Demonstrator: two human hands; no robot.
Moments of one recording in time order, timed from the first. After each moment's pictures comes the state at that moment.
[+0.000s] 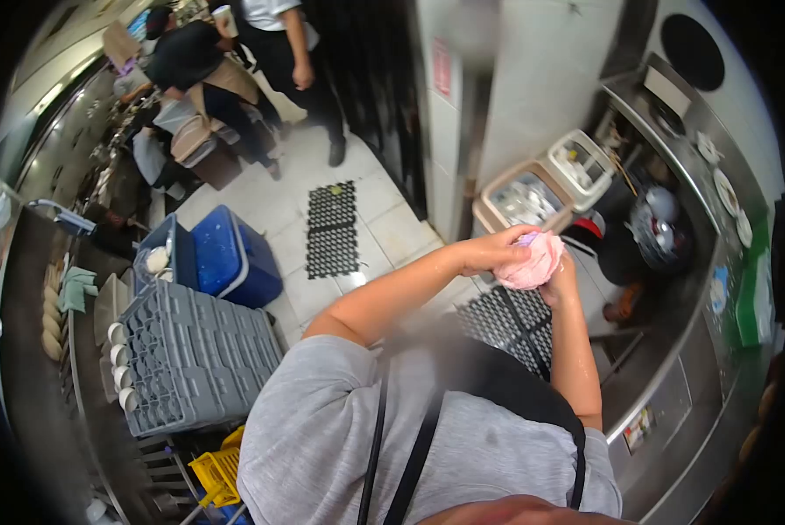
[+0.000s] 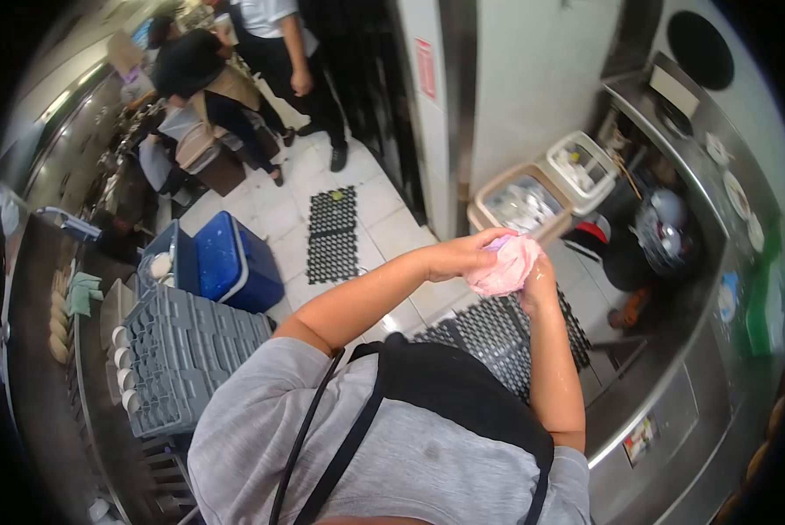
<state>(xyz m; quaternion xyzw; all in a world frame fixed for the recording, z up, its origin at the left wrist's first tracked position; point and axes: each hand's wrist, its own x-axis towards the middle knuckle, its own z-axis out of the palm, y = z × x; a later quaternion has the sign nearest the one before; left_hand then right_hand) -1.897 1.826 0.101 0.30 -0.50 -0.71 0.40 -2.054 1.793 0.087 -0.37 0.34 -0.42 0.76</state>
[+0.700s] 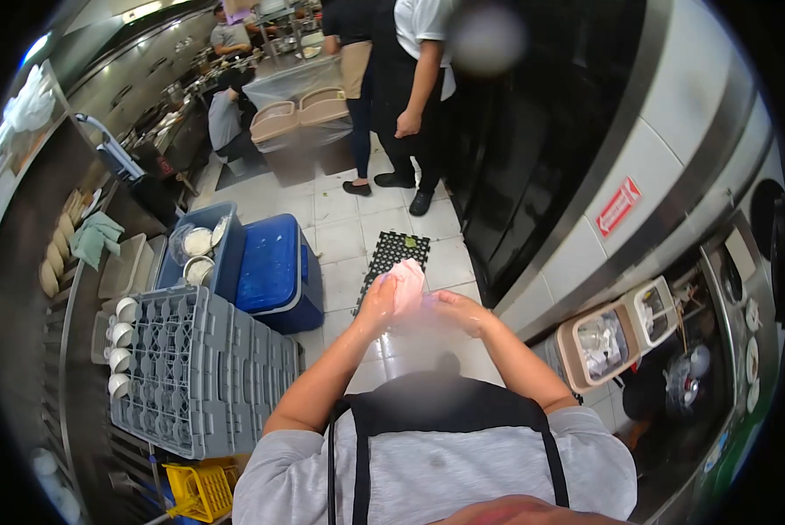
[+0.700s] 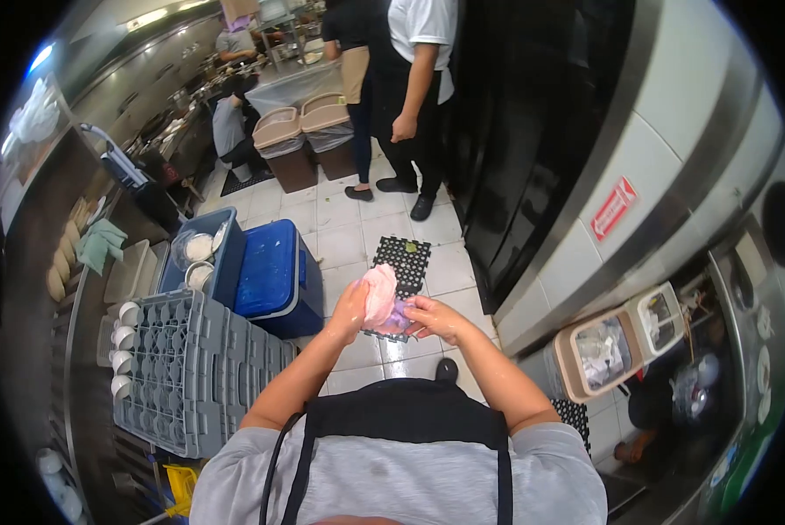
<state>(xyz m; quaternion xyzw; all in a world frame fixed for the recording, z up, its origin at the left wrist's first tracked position) -1.519 1.970 0.042 0.61 -0.19 -0.31 0.71 -1.631 1.817 0.033 -0.63 0.12 0.15 0.76</state>
